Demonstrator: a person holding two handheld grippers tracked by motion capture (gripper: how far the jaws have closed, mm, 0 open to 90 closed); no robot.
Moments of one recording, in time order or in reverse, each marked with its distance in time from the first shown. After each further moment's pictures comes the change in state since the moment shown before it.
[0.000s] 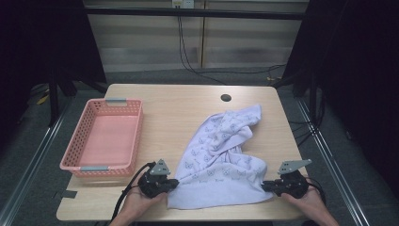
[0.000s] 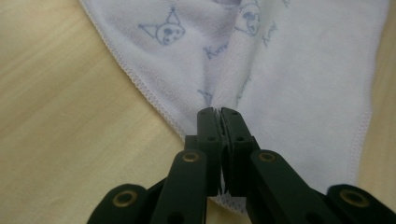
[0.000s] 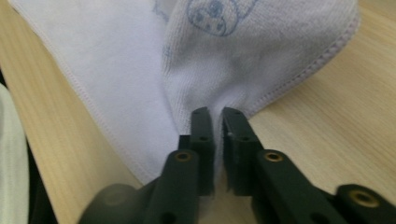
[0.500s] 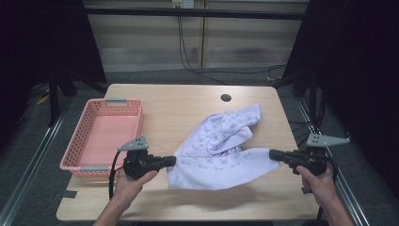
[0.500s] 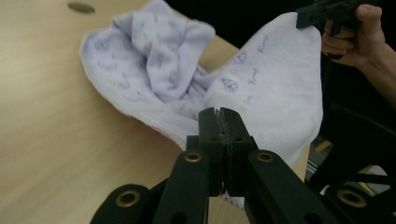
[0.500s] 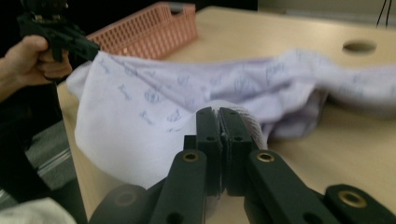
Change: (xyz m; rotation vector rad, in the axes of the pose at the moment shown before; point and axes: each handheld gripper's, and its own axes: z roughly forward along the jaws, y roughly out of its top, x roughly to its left) left arm 0.017 0.051 -0.074 -0.381 -0.124 -0.111; right arm -0.014 0.059 -0.075 -0.454 0.075 0.080
